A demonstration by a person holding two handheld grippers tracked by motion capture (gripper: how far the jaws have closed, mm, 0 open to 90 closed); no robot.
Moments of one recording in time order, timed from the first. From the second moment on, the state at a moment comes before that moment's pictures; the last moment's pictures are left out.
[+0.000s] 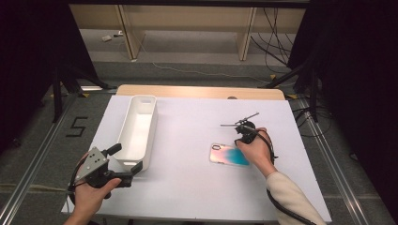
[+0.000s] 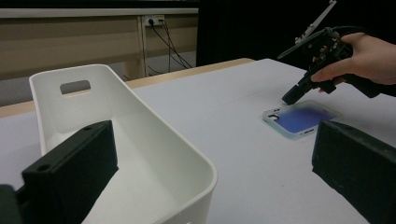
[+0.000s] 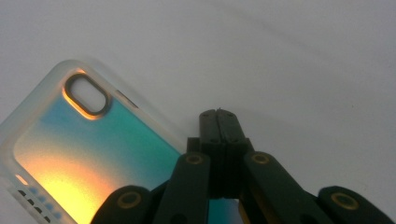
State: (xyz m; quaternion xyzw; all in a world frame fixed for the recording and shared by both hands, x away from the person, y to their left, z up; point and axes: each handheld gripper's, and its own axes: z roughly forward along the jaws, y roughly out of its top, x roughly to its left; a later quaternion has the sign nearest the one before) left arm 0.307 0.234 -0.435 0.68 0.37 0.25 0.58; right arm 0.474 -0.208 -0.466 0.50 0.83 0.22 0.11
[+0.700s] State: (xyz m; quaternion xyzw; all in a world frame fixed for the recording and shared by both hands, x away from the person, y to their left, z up) left arm 0.307 0.234 -0.435 0.68 0.37 0.25 0.58; right arm 0.465 -0.206 -0.463 0.51 0.83 0.21 0.11
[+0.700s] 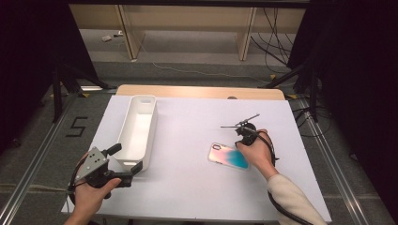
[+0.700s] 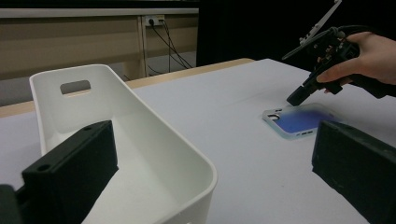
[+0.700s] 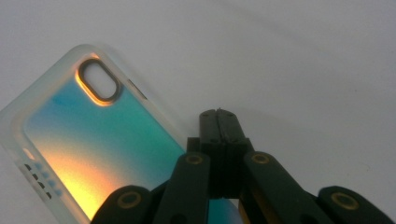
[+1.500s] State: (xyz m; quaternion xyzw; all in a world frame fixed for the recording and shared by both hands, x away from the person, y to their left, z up) left arm 0.307 0.234 -0.435 0.68 0.37 0.25 0.58; right arm 0.452 -0.207 -0.461 0.51 0.84 0.19 0.10
